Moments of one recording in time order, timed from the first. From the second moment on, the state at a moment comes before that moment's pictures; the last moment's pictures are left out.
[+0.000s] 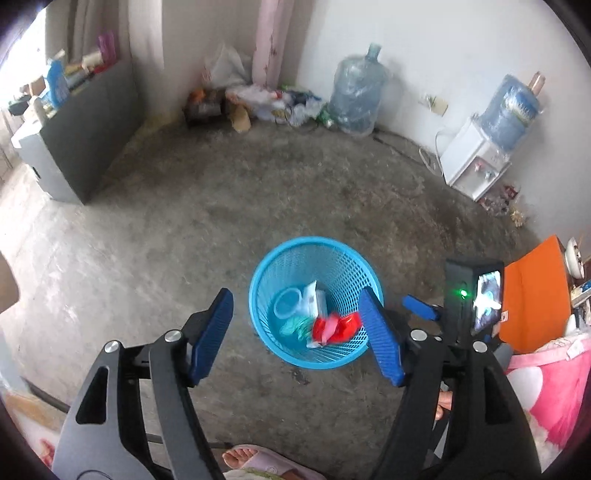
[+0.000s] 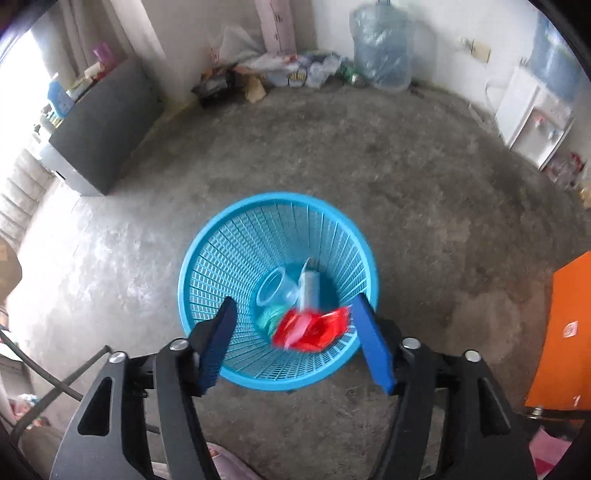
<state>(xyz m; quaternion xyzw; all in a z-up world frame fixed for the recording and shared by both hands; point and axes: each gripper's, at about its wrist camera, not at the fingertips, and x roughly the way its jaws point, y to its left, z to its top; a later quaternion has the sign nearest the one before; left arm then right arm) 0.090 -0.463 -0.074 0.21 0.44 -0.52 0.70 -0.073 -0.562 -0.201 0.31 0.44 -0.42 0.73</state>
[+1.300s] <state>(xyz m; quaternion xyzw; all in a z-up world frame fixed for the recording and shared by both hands) 0.072 0.082 0.078 0.05 0.26 -0.13 0.95 0.013 -0.202 0.048 -0.01 0.20 -0.13 0.97</state>
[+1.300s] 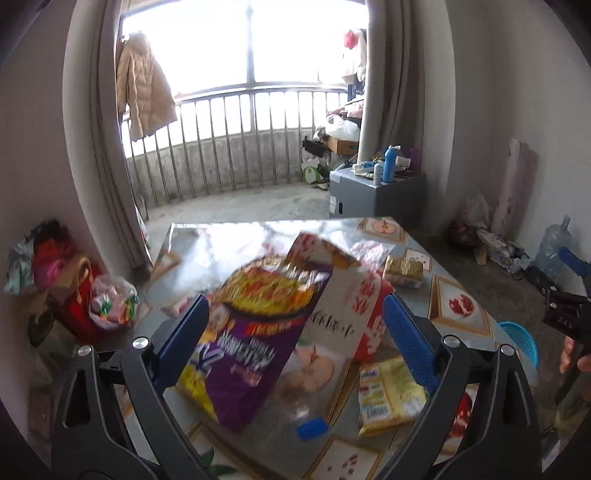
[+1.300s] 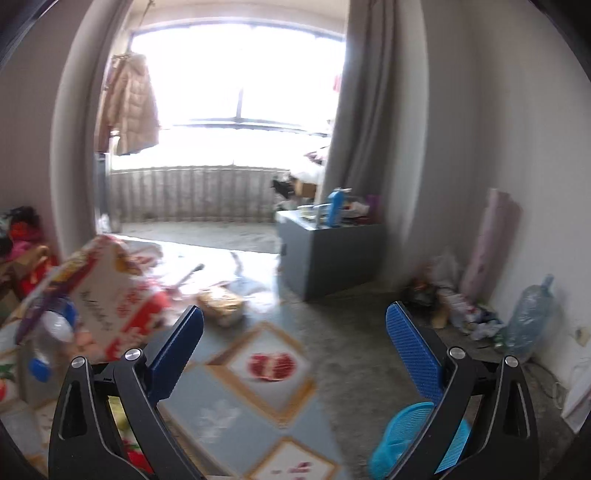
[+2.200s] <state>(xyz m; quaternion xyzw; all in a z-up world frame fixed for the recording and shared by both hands) 0.068 0.138 0.016 0.00 0.28 -0.15 0.95 0.068 -0.122 0.020 0.03 0.30 0.00 0.95</state>
